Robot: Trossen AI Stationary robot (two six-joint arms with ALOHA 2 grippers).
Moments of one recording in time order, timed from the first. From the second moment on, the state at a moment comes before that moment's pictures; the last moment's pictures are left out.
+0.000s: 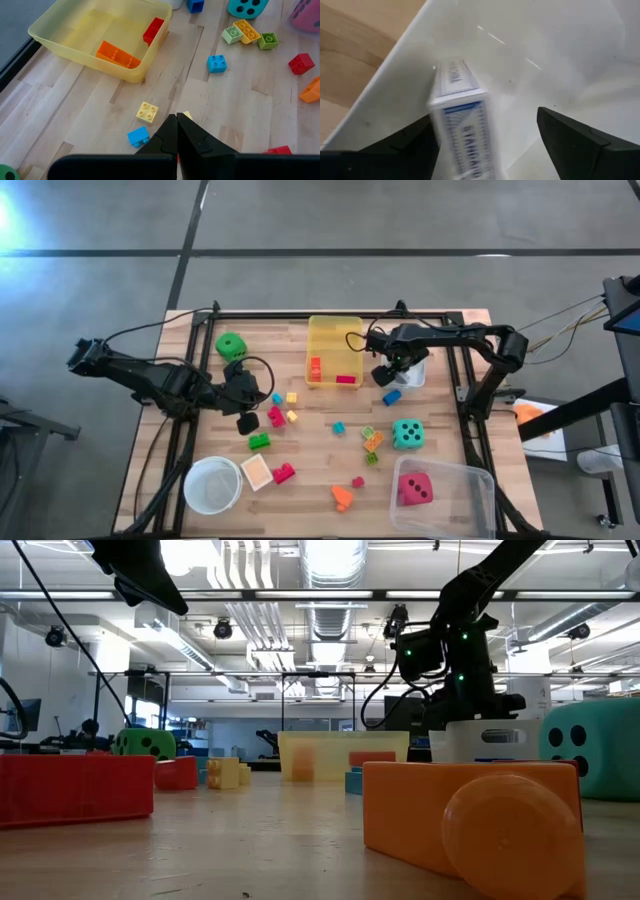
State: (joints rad) left arm -0.29 1.04 0.91 -0.75 -0.44 -0.47; right arm -0.45 1.71 1.02 -0.96 0.13 0.59
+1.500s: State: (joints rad) left arm -0.29 1.04 0.91 -0.75 -0.44 -0.47; right arm -0.30 1.65 1.22 -1.18 0.17 0.57
